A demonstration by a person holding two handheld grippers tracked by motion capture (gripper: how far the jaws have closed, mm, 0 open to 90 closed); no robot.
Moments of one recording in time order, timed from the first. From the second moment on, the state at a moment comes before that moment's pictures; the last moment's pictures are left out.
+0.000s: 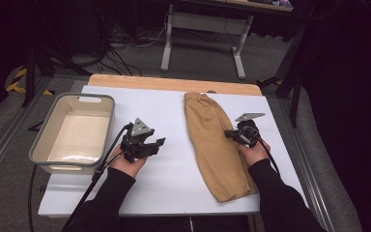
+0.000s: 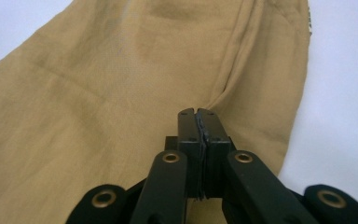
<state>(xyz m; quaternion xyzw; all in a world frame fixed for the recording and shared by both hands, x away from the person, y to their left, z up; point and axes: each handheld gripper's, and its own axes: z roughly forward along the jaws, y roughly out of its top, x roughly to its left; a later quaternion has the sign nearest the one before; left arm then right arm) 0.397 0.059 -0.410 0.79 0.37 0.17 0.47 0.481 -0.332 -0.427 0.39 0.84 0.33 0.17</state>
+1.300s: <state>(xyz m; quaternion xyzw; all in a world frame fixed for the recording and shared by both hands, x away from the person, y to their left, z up) 0.398 0.059 -0.411 0.79 0.36 0.17 0.47 0.385 -0.310 -0.414 0.30 0.88 0.36 0.13</state>
